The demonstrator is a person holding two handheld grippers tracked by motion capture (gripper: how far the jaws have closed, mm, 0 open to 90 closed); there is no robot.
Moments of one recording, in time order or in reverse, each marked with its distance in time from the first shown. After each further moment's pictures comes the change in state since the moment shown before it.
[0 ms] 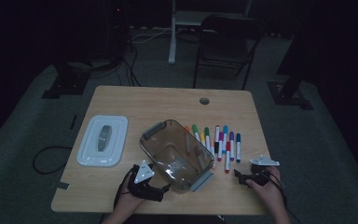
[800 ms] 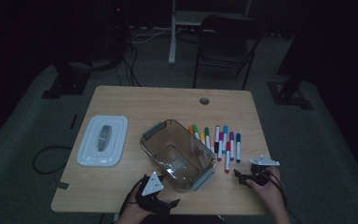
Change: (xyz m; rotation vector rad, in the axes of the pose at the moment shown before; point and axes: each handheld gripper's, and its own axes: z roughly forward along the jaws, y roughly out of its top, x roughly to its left) left arm -0.039 -0.007 0.006 0.012 -0.151 0.056; right arm 0.000 0.000 0.000 0.000 0.000 0.000
